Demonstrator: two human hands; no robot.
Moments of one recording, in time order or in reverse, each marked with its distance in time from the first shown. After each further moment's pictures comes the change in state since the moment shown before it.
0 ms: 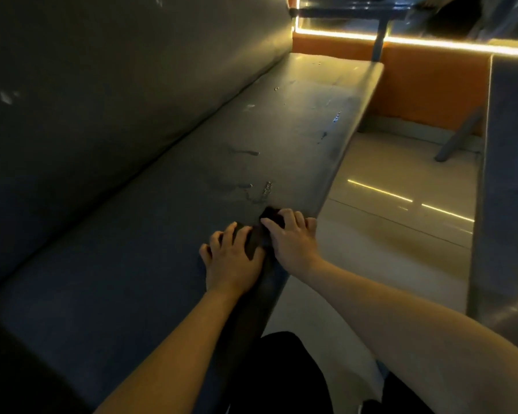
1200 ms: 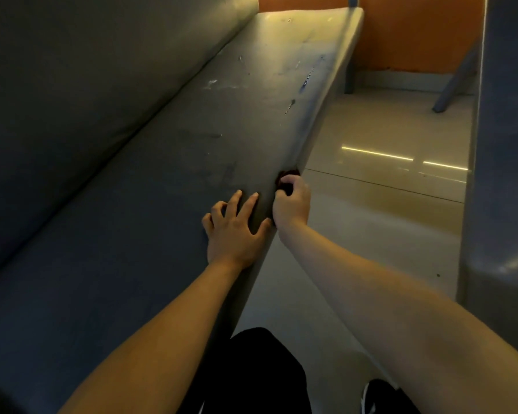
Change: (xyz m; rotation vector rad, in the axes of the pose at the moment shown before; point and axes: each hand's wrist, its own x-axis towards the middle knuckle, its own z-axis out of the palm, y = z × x) left_hand 0.052 0.057 0.033 0.172 0.077 0.164; right_hand 0.052 0.046 0.025 1.184 0.417 0.759
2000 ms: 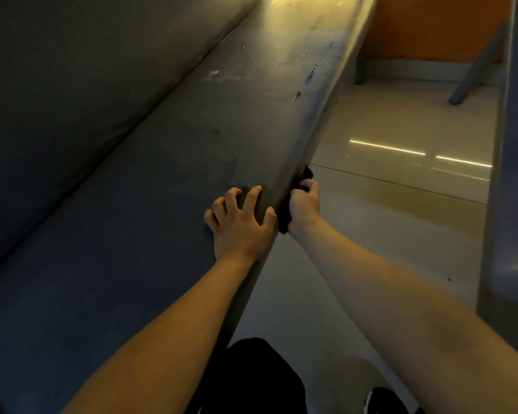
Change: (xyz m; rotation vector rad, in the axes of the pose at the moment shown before) left_hand 0.018 0.020 0.014 -0.007 0.080 -0.120; right_hand 0.033 0.016 -0.003 0.419 -0.084 0.435
